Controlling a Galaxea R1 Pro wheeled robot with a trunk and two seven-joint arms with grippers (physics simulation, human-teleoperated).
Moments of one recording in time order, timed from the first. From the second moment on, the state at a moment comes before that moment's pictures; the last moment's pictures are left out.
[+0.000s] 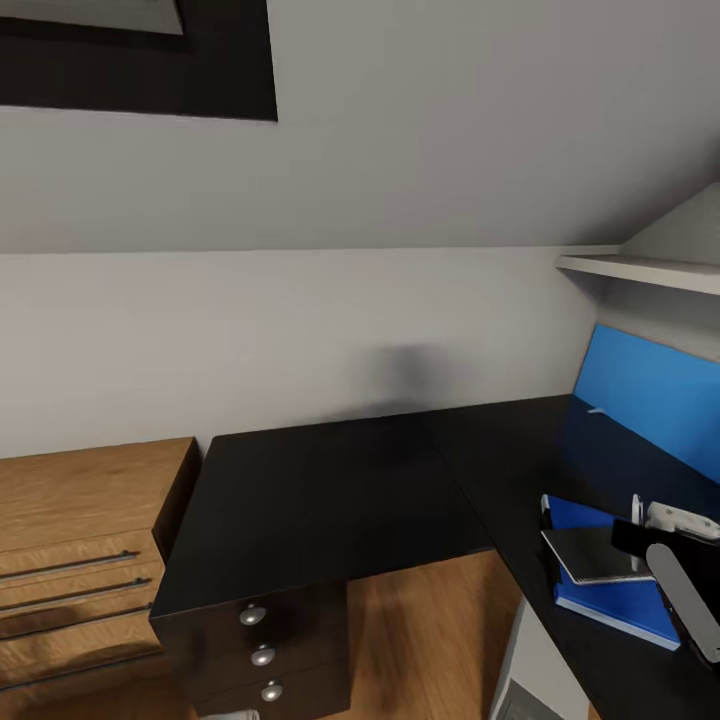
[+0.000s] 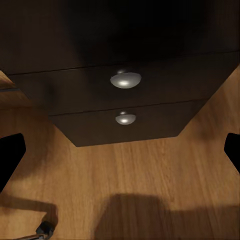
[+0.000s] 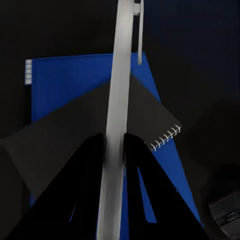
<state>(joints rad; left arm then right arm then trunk) 0.19 -0.01 -0.17 -1.23 0.12 0.14 0.27 -0.38 -0.43 -0.09 -1.27 -0.62 0.70 -0.49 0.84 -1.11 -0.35</state>
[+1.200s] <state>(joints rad) 0.19 -0.01 -0.17 -1.23 0.12 0.08 0.26 -0.50 -0.43 0.03 -0.81 -0.50 0.40 -0.25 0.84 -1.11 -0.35</state>
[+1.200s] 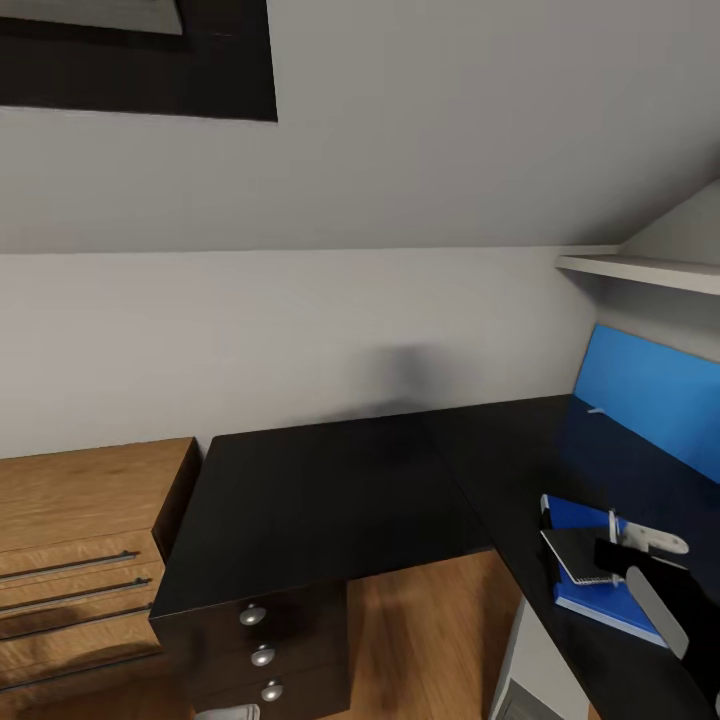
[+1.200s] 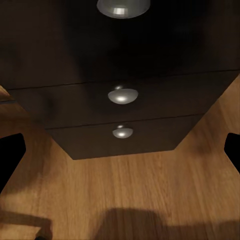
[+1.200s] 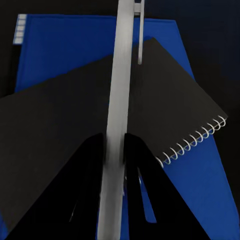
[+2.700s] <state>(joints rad) 0.19 -0.01 -0.18 -1.22 0.12 0.08 0.26 -0.62 -0.42 0.04 -0.58 -0.46 0.37 -0.21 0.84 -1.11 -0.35</state>
